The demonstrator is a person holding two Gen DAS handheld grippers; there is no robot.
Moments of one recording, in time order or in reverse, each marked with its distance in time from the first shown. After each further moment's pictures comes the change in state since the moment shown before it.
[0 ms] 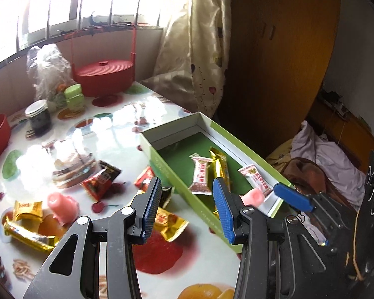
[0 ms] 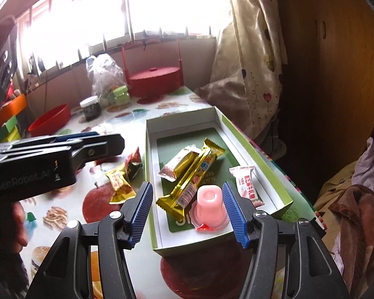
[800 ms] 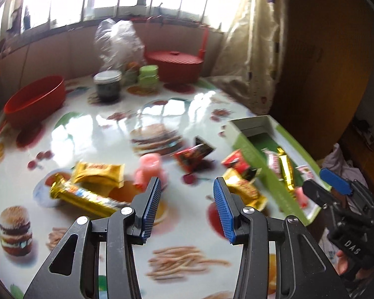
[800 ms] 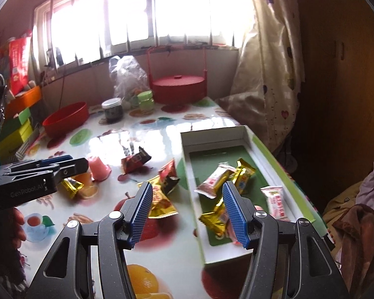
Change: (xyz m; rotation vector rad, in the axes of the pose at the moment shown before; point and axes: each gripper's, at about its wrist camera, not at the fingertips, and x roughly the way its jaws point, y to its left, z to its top) left arm -0.039 0.102 -0.045 -0.190 -0.008 0.175; right arm -0.002 0.054 0.017 -0.092 -0.018 0.049
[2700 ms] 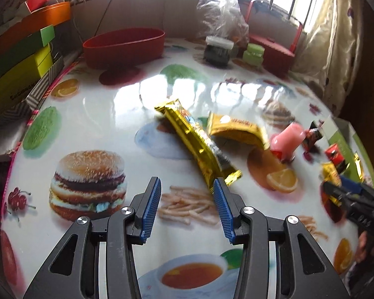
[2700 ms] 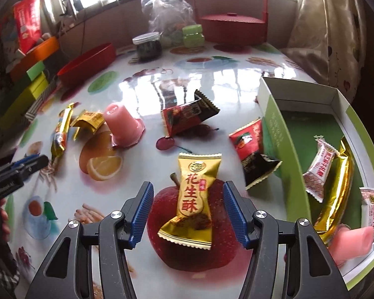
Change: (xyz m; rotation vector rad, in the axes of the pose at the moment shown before) left arm -0.014 0.127 -0.046 -0.231 0.084 0.268; right arm 0.110 0.062 -0.005 -0.080 0.323 0.203
